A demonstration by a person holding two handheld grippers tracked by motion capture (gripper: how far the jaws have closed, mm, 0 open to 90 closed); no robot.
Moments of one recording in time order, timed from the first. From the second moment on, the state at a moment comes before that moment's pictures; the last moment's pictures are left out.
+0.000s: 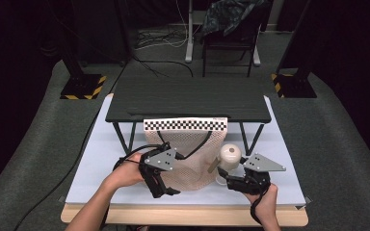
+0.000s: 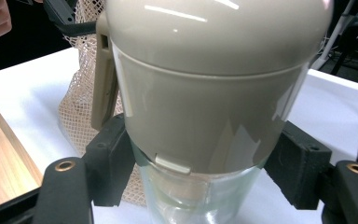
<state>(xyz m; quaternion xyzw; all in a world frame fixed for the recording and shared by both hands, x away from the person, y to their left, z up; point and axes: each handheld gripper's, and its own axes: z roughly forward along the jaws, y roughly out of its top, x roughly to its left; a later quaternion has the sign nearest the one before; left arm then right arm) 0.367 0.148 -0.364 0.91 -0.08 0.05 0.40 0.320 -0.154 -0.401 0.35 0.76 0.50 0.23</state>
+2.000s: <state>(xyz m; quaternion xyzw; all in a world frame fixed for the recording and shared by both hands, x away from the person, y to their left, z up) 0.367 0.144 -0.367 0.92 -0.08 0.05 0.39 0.334 -0.135 -0.362 0.35 0.75 0.51 0.21</state>
